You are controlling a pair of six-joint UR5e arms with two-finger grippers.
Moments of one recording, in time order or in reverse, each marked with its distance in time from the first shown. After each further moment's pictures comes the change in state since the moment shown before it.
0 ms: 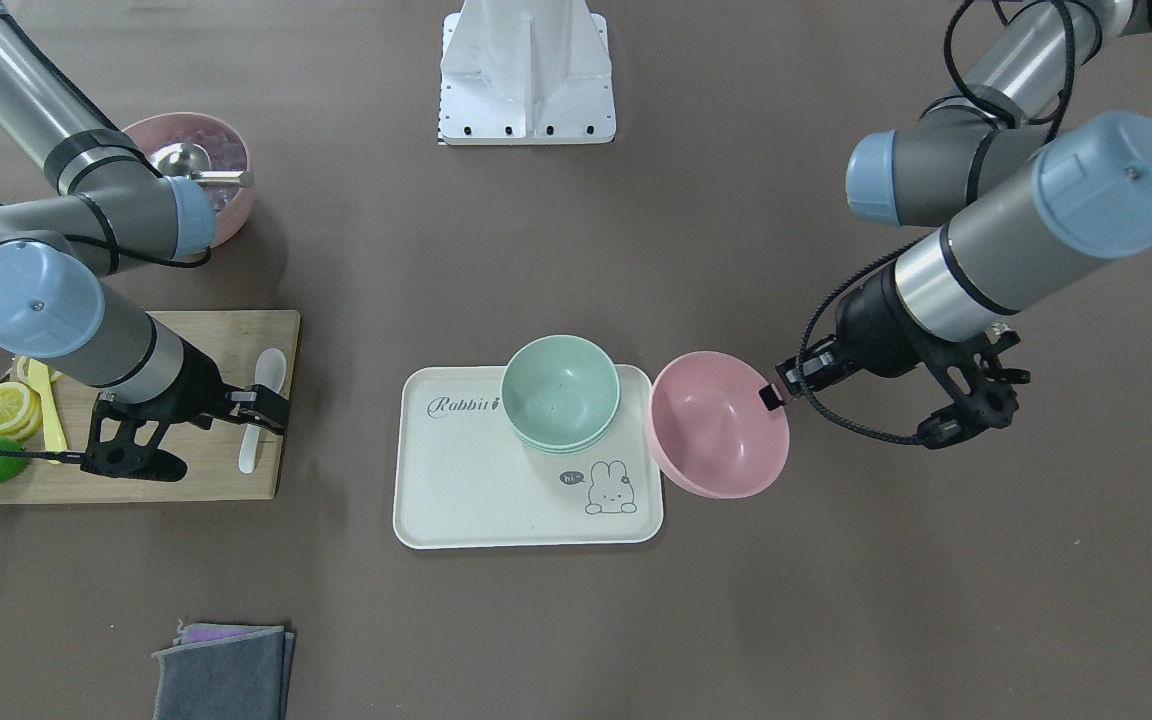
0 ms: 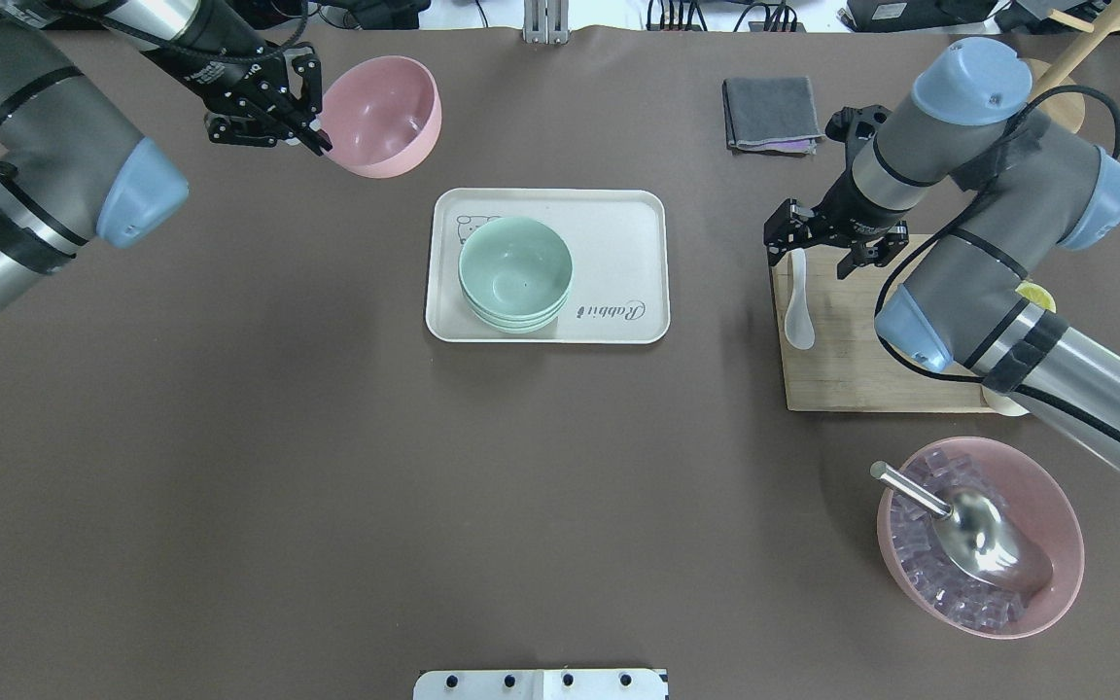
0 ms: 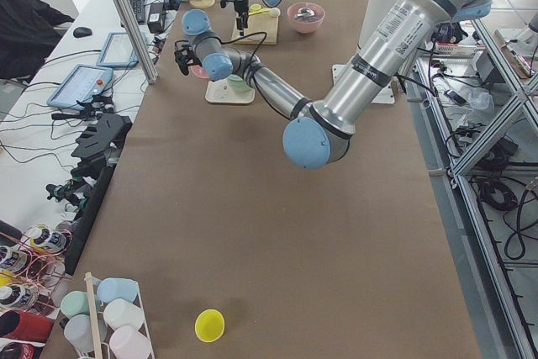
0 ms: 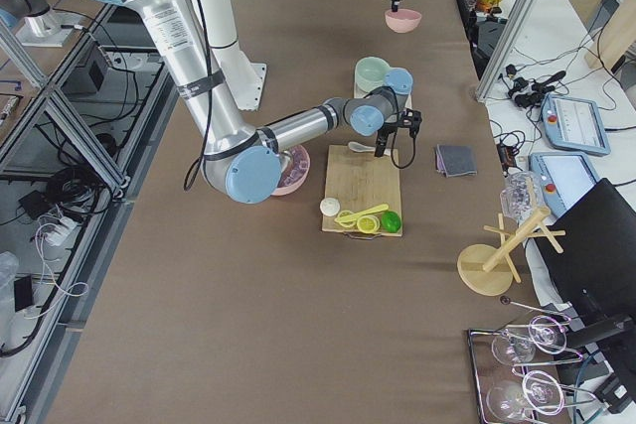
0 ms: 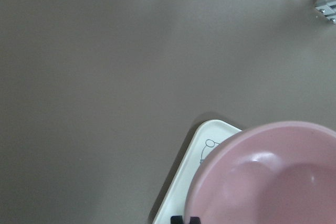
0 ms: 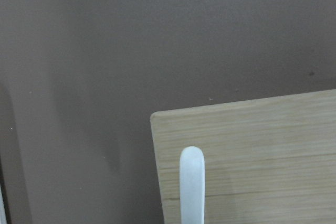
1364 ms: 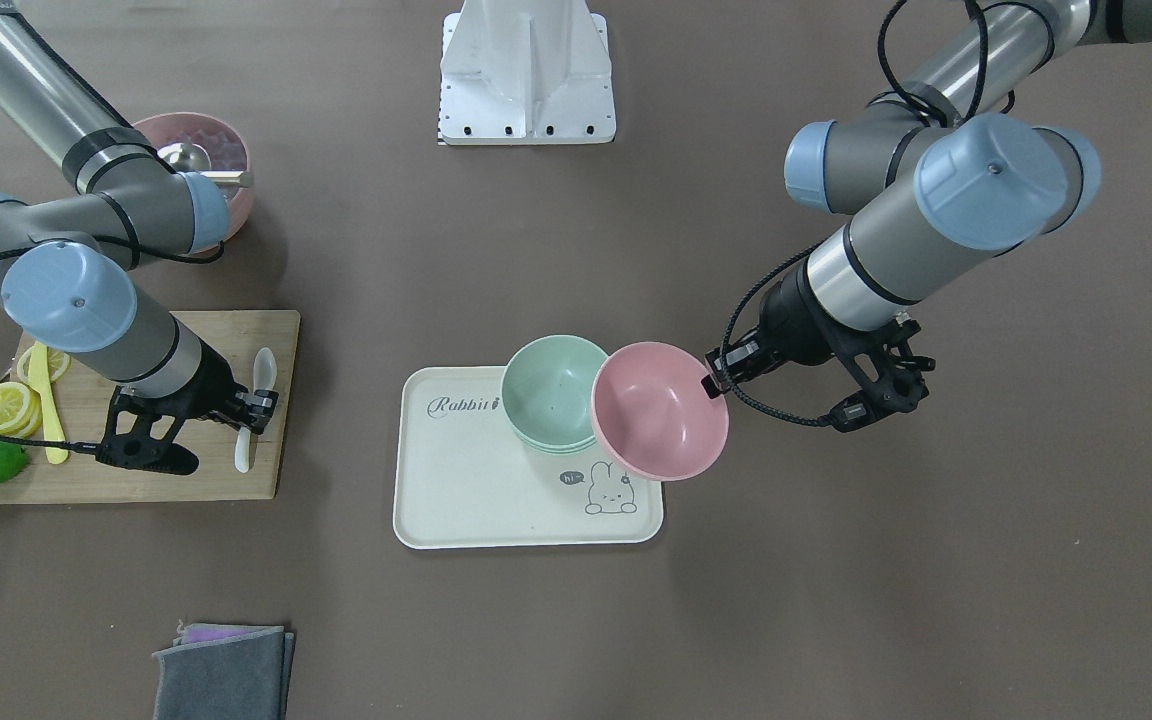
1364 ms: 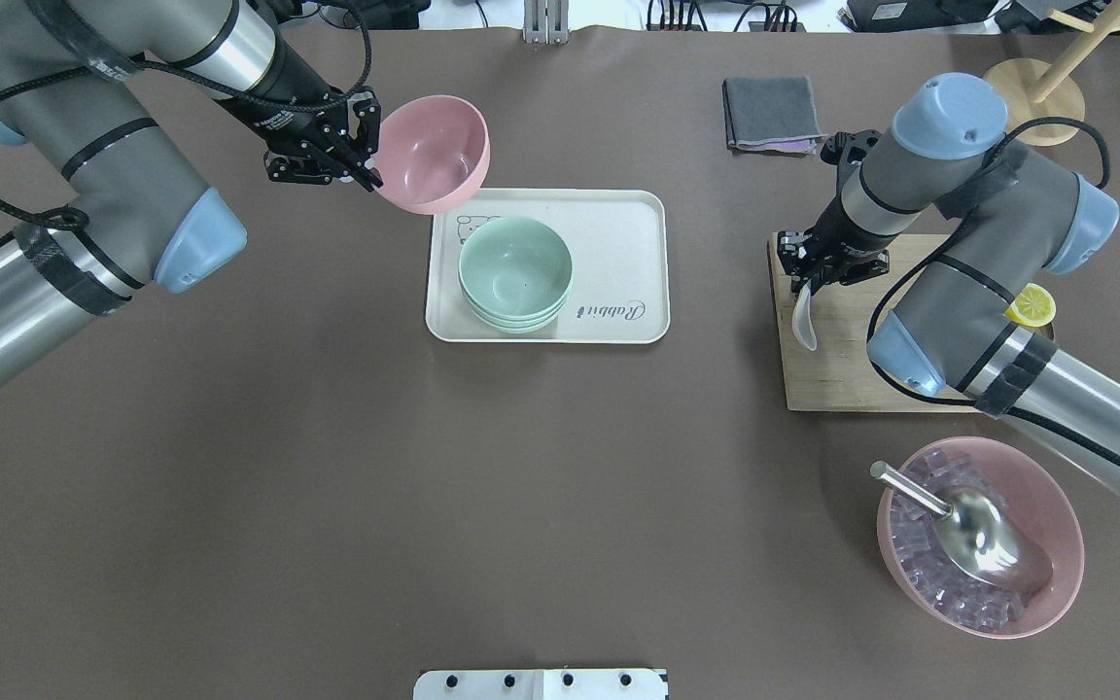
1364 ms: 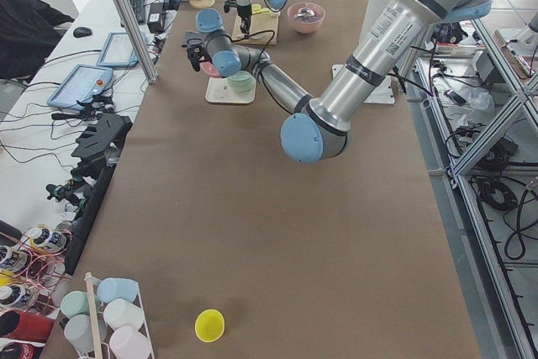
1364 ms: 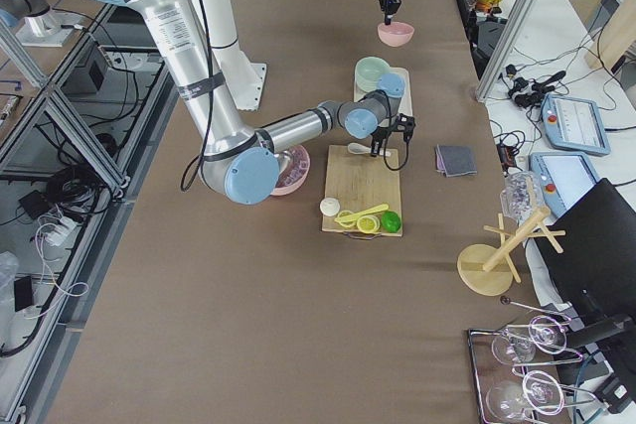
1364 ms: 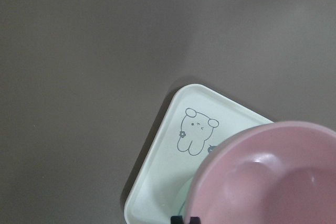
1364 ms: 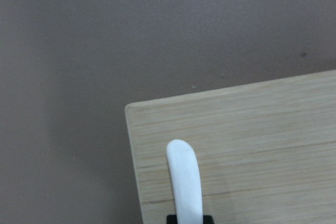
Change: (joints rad) left arm 0.070 -0.014 -0.001 -0.006 0.065 -0.029; right arm -0.021 -0.016 0.001 -0.004 -0.052 0.024
